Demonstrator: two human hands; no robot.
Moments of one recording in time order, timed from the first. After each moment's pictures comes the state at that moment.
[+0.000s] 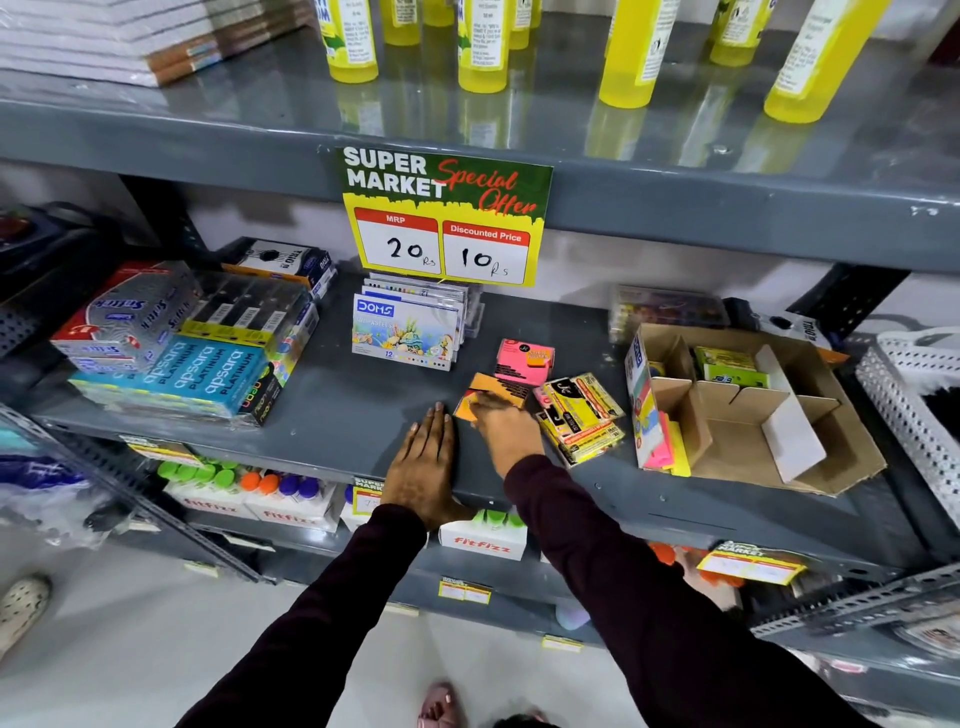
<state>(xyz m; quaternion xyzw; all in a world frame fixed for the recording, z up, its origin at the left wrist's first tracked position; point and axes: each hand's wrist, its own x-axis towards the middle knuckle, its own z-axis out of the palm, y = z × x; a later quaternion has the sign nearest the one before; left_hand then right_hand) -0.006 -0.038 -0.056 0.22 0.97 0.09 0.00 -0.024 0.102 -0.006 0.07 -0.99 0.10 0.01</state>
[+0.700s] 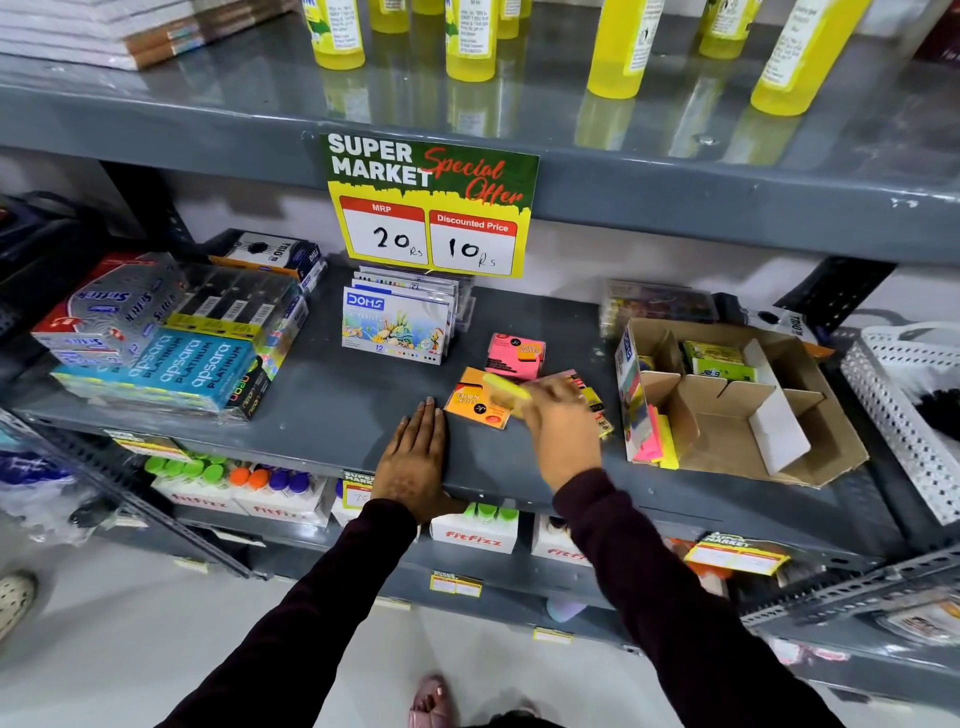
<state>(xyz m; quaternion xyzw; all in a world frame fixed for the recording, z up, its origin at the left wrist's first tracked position) -0.005 -0.037 -0.059 0.22 0.97 0.08 0.00 0.020 0.149 0.019 -0.01 -0.97 0.17 0.19</state>
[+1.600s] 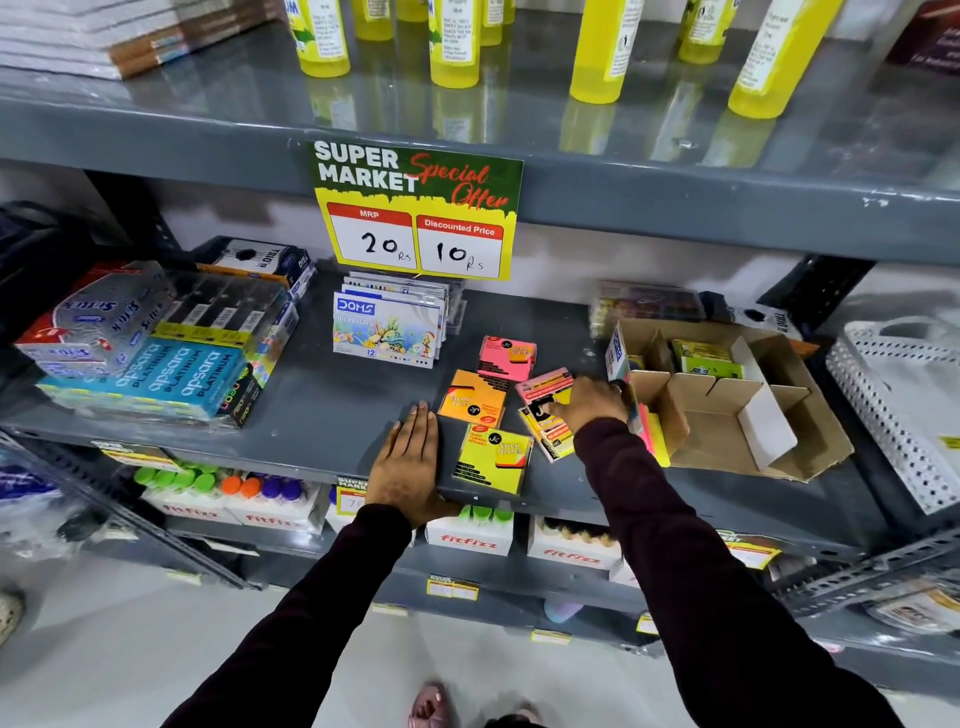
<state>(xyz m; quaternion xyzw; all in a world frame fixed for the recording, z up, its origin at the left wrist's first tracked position) -0.005 -0.036 -0.053 0.21 0.97 0.06 0.02 -0.027 0.200 0.020 -0.21 -0.97 0.13 -0.06</state>
